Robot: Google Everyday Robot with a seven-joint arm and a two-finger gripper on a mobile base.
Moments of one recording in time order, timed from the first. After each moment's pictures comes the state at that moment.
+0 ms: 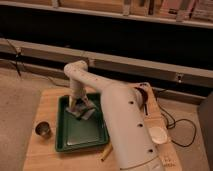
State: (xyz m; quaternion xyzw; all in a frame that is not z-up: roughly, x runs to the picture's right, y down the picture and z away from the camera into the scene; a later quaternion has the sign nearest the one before) arm -0.157 0.114 0.918 -0.24 -0.41 -0.72 0.50
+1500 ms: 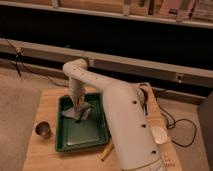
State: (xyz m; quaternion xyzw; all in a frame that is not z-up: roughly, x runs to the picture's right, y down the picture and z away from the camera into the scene) arm -0.161 0.100 0.905 -0.22 -0.40 -0.74 0.50
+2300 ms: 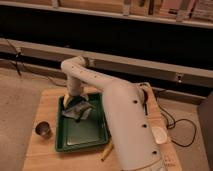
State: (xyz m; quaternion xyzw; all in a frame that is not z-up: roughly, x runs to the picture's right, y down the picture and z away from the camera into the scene) arm -0.168 0.087 0.898 -0.20 -0.40 -0.75 0.49
